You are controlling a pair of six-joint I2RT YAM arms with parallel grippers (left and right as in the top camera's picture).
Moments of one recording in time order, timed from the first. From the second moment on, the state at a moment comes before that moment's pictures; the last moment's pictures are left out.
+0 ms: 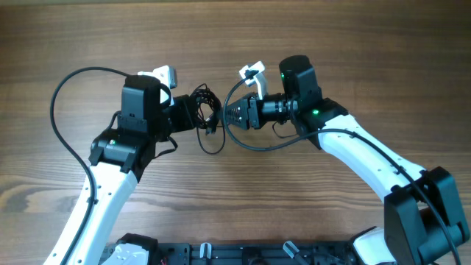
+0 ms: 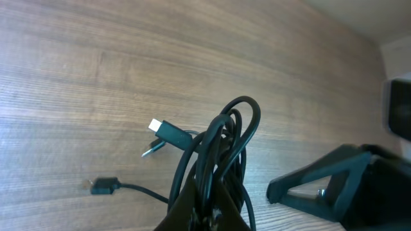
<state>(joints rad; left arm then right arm) -0.24 1.19 0.95 -0.52 0.25 -0.49 0.47 1.63 1.02 -0.02 -0.94 0.42</state>
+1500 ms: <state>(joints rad) -0.27 1.34 0.96 -0.21 0.10 -0.84 0.33 1.59 1.02 -0.30 -0.64 0.56</state>
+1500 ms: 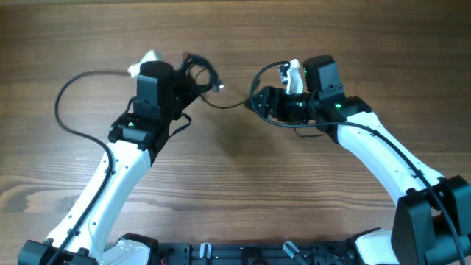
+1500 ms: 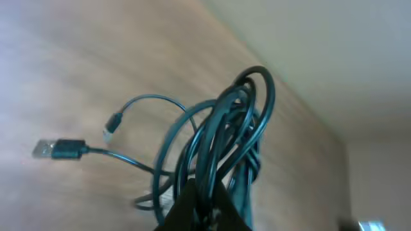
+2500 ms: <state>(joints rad) -0.19 1.34 0.96 -0.23 1.07 -0.36 0.35 1.61 1.02 0.03 -1.03 0.36</state>
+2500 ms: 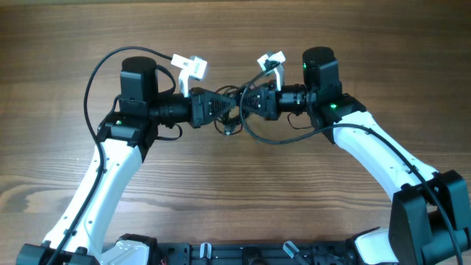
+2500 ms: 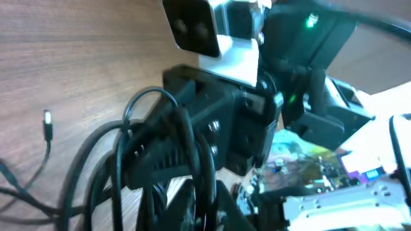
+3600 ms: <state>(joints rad) -0.24 1.51 0.97 -0.29 0.45 -0.98 0.35 1.62 1.02 -0.19 -0.77 0.91</state>
